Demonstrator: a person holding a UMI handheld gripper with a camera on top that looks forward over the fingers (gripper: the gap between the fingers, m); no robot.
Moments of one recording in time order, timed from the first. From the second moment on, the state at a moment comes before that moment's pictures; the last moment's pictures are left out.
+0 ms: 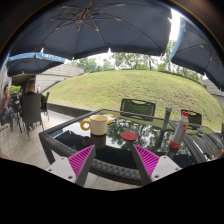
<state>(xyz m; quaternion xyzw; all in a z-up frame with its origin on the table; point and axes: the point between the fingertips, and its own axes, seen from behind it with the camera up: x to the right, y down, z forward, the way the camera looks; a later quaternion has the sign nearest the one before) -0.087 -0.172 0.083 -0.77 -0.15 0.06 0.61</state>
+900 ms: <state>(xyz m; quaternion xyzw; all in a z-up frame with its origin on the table) 0.195 0.061 0.111 -0.76 0.00 -0.03 0.65</state>
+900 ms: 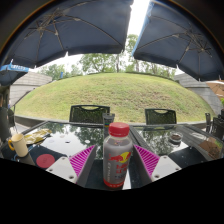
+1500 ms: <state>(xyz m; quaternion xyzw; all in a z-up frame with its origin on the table) 0.139 0.090 0.190 -0.68 -0.10 -0.21 0.69</state>
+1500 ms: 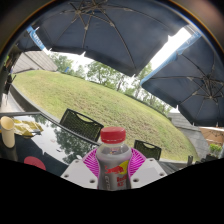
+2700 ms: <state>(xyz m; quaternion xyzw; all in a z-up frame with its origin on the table) -0.067 0.133 0.174 -0.72 -0.10 -0.01 0.69</state>
